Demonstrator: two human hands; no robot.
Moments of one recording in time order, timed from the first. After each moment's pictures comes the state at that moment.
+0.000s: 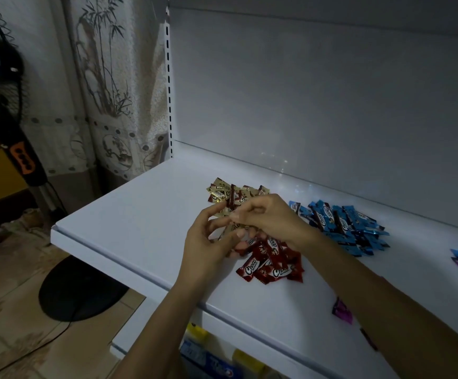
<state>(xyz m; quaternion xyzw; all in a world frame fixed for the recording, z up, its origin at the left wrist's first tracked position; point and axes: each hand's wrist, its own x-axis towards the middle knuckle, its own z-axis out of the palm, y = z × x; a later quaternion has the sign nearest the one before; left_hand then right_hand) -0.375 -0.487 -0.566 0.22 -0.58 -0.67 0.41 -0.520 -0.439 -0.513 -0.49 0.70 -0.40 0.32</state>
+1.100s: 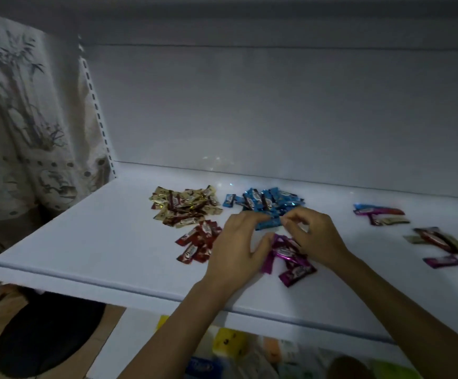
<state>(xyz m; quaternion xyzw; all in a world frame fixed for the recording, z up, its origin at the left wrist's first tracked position) -0.440 -0.375 -0.551 0.07 -0.89 -0.26 0.36 -0.595 -0.253 -0.554 -0.45 0.78 -0.42 -0.07</state>
